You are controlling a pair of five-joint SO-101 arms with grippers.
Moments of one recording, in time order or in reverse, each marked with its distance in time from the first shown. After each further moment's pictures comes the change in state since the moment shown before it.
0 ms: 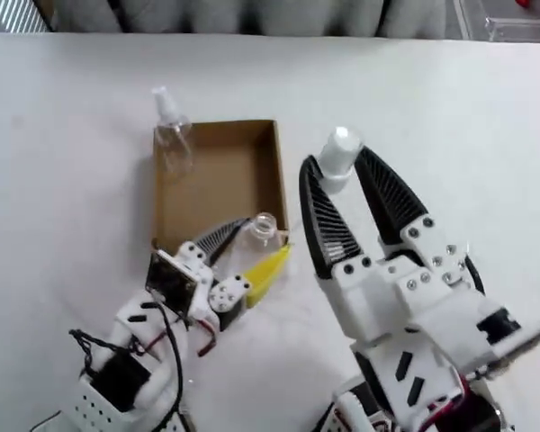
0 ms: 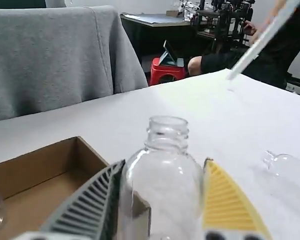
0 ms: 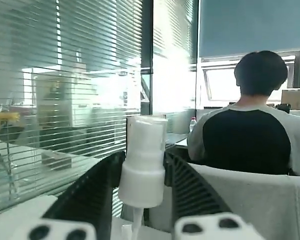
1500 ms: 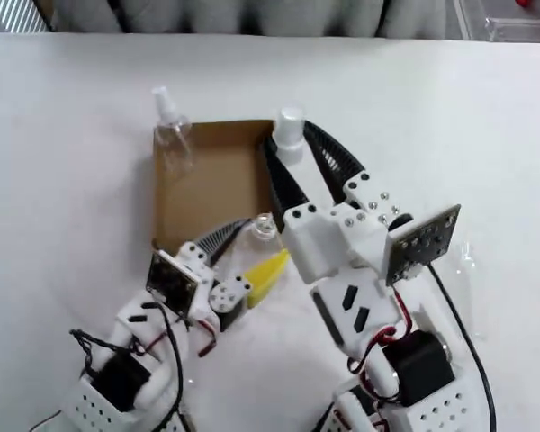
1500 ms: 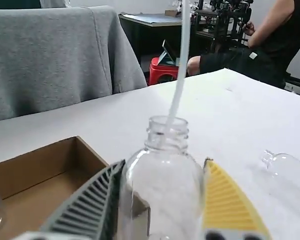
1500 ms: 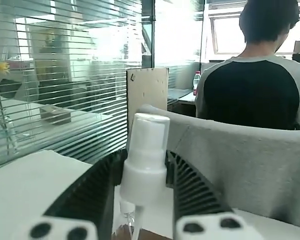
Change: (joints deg) left arm 0.4 0.0 0.0 0.0 0.0; right arm -0.2 7.8 8.8 -8.5 0.0
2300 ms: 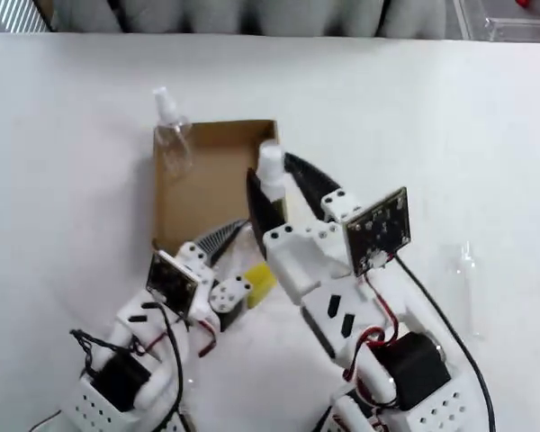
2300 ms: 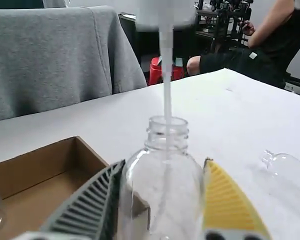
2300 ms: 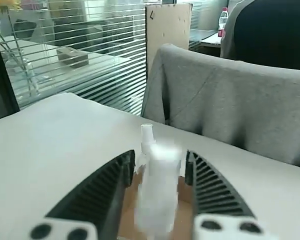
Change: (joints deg) left arm 0.0 0.0 0.0 0.0 0.0; right arm -4.9 0.1 0.0 13.8 0.0
